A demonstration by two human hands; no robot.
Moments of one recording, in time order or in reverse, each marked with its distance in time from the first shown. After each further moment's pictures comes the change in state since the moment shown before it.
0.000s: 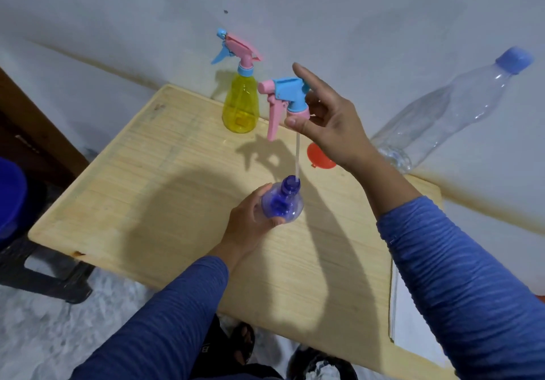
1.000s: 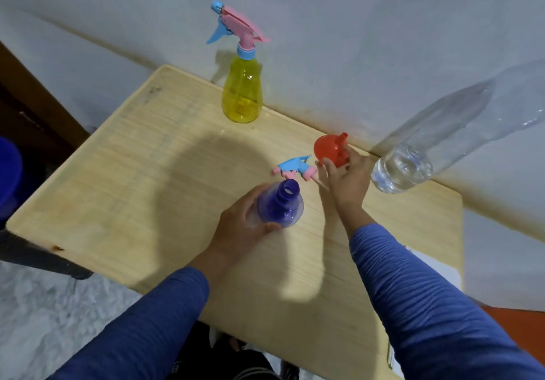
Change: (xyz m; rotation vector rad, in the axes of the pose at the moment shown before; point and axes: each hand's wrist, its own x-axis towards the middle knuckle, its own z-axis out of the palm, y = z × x) left_hand 0.001 0.004 0.001 0.038 0.042 0.019; right_hand -0.051 0.161 0.018 -0.383 0.485 0.602
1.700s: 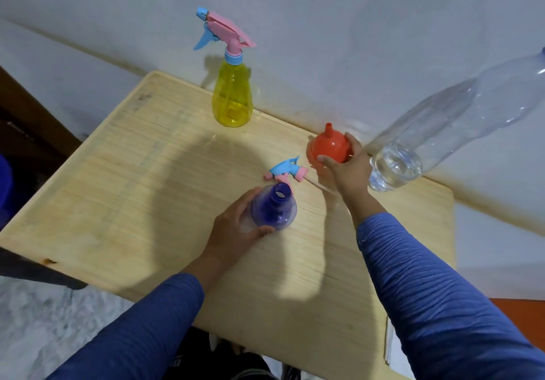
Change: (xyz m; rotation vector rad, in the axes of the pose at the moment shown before) left_hand 0.005 -0.009 0.001 0.025 0.002 0.037; right_hand 0.023 -0.012 -0.020 0.180 -0.111 0.112
